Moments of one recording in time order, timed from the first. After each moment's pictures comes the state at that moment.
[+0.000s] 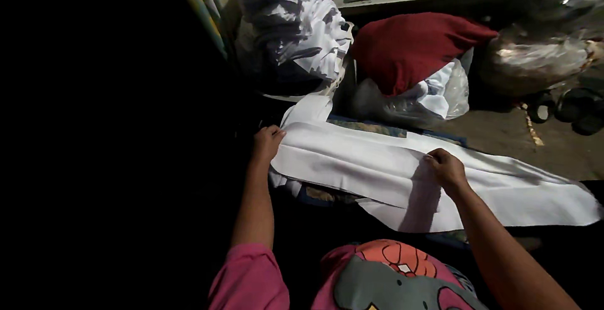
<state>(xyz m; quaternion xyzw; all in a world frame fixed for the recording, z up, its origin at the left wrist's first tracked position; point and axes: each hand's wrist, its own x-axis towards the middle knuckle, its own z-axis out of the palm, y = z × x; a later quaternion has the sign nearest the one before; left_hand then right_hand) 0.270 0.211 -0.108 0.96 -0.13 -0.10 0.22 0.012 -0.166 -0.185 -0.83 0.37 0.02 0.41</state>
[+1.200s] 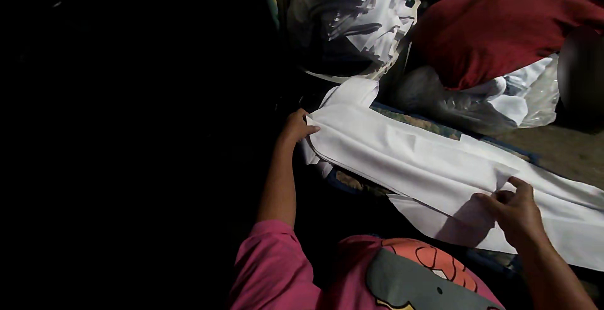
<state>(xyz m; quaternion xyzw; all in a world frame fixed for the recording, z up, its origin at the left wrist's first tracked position) 0.264 0.237 -0.092 0.94 -0.01 -0.24 0.25 -0.047 -0.143 -0.191 -0.77 0.41 -0.02 0.49</state>
